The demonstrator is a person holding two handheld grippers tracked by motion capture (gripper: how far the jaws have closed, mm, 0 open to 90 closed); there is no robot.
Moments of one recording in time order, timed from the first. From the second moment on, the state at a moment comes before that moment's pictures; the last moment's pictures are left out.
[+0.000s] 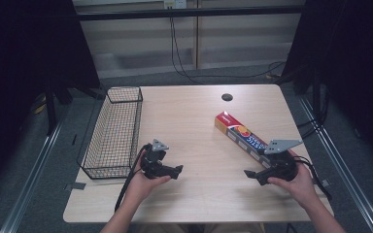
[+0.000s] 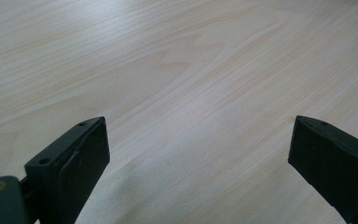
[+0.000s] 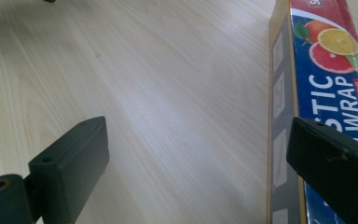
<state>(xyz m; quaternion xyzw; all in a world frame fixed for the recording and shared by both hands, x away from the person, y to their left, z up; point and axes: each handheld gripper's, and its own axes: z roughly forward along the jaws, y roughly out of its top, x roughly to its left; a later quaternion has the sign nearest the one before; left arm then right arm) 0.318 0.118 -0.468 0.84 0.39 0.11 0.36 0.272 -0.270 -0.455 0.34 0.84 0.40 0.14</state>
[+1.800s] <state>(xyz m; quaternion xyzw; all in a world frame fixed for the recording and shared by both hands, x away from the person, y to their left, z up) 0.314 0.110 -0.454 0.85 0.36 0.10 0.36 0.321 -0.304 -0.459 0.47 0.83 0.28 0.13</state>
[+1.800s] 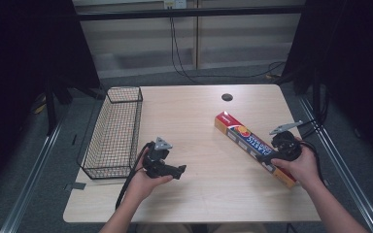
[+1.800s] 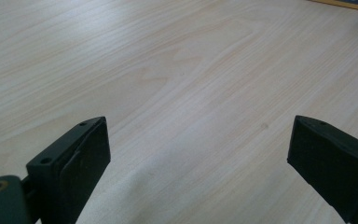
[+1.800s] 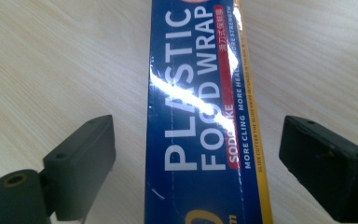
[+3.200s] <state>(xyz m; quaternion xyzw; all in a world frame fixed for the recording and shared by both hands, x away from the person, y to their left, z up) 0.314 0.112 -0.461 0.86 0.36 0.10 0.34 0.344 -0.298 -0.461 0.50 0.84 0.18 0.05</state>
